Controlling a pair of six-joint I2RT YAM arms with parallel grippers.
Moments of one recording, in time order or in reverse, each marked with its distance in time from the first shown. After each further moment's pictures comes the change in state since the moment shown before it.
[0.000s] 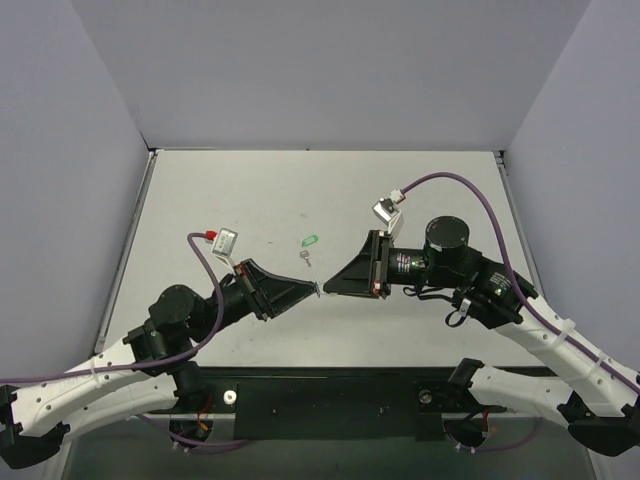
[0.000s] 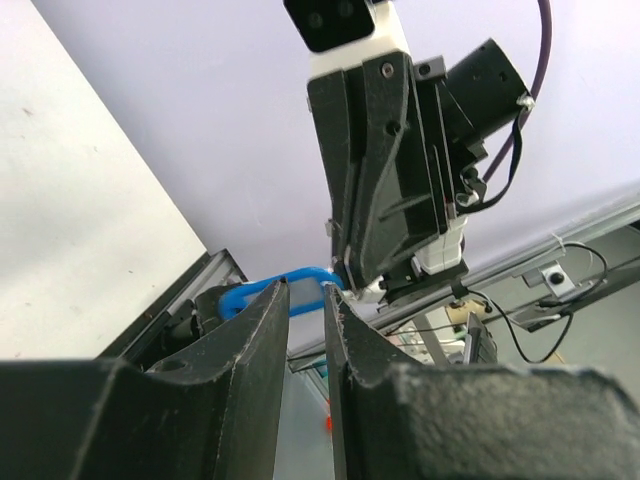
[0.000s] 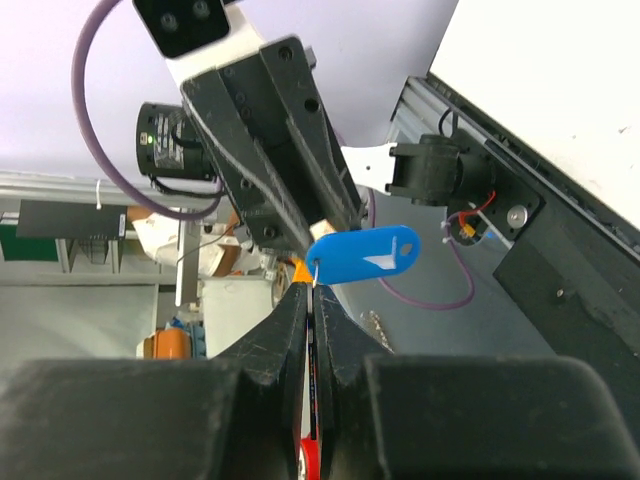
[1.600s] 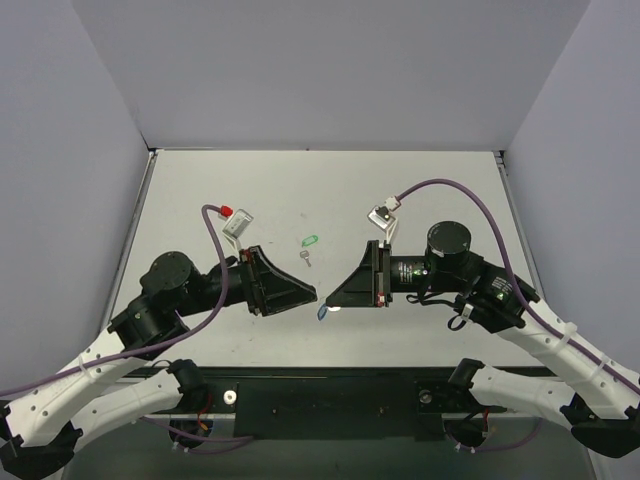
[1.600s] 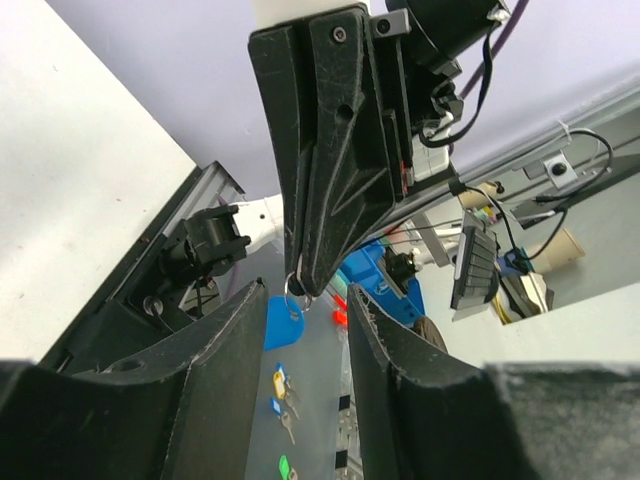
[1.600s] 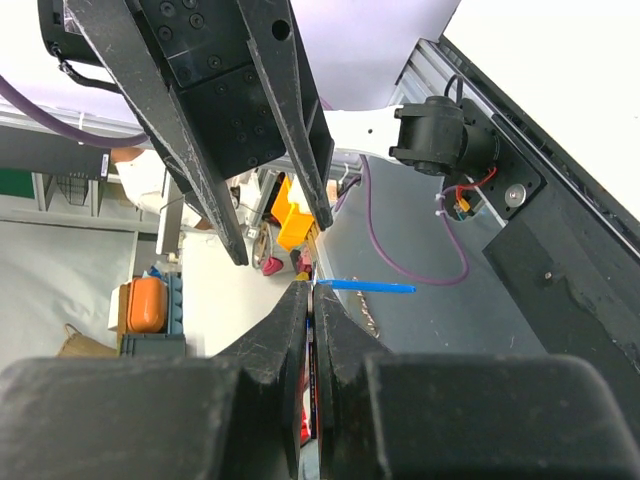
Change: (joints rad) left arm 0.177 0.102 0.257 -0.275 0.412 0.084; right arm 0.019 -0.031 -0.039 0.011 -0.094 -0.087
